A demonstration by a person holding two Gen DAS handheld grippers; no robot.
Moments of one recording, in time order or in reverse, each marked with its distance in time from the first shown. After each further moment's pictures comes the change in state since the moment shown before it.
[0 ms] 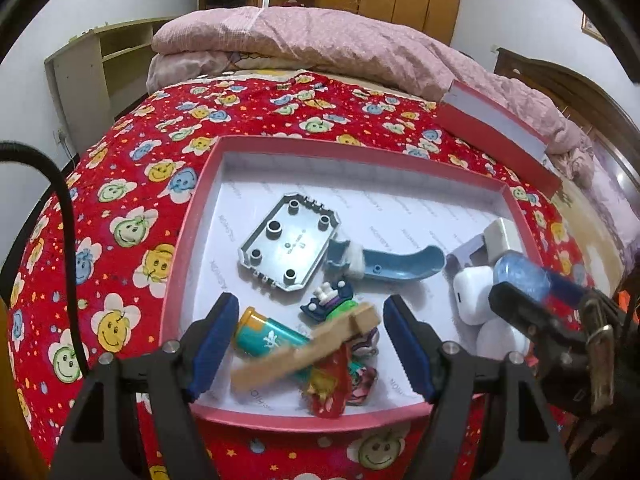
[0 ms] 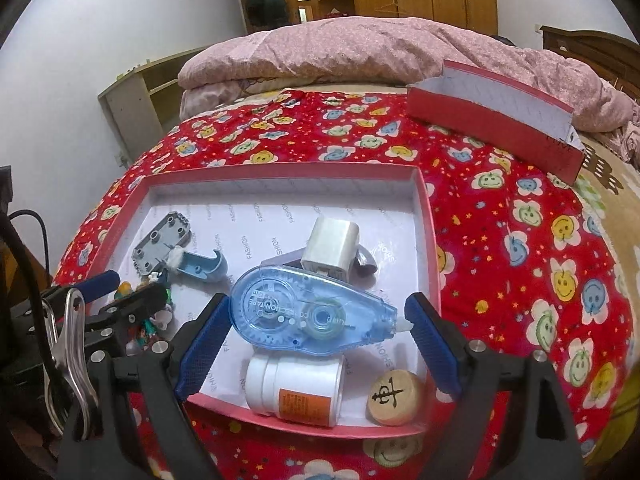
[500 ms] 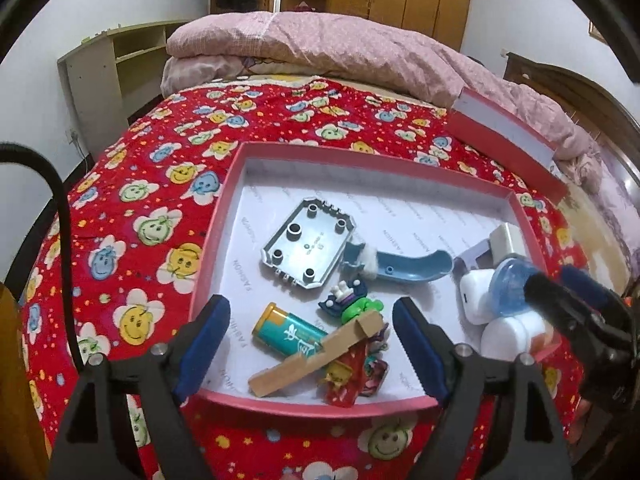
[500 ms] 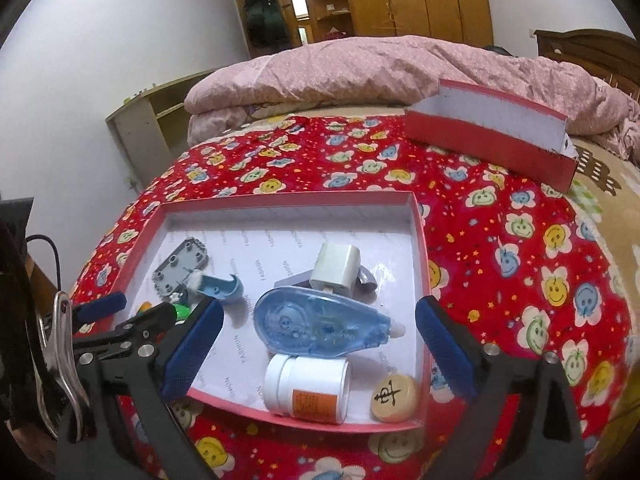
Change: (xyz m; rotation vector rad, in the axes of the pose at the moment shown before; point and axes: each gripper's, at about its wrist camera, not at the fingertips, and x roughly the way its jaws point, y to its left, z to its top) left arm -0.016 0.005 -0.003 -0.017 -0.022 0.039; right arm -0.024 0.000 0.003 0.026 -0.076 0.037
